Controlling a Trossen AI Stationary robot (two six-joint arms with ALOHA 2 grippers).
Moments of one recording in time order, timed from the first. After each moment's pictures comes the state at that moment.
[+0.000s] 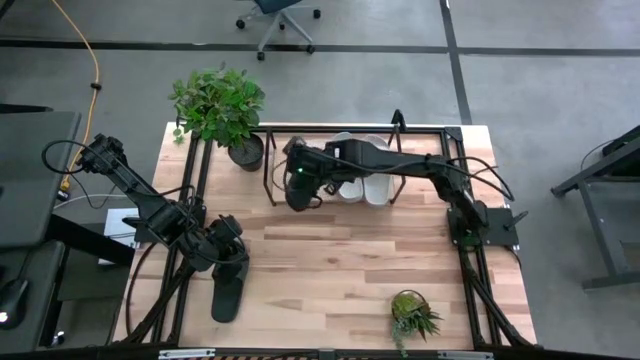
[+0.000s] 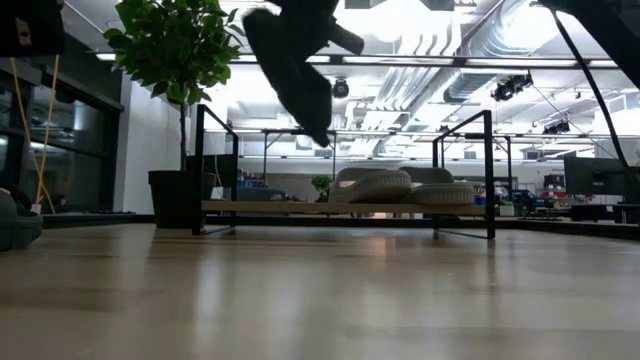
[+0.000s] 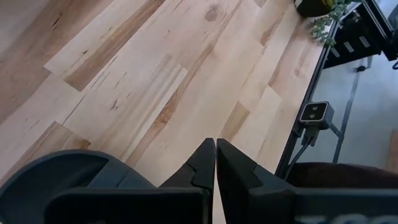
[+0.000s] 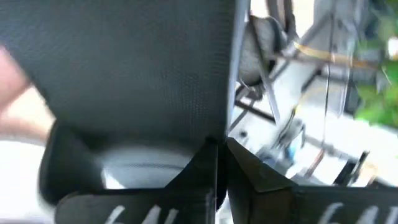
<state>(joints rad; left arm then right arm) -0.59 1.04 0.85 -0.76 -0.33 -1.29 -0.05 2.16 2.34 -1.13 0.44 -1.18</state>
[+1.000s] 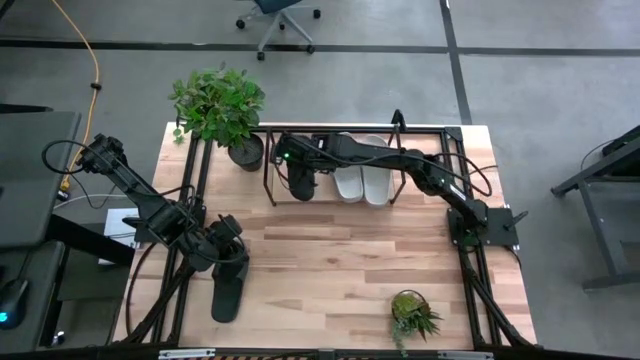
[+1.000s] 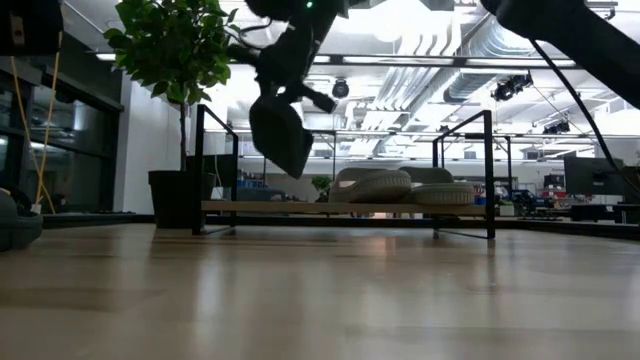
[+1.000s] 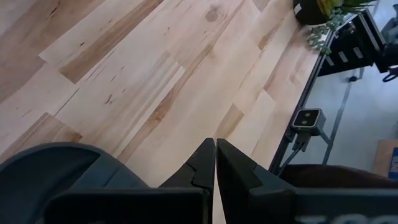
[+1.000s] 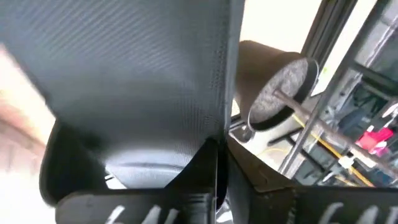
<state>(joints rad) -0.59 1.04 0.85 -0.75 -0.33 -1.36 -0.16 2.32 2.34 -0.95 0.32 -1.79</state>
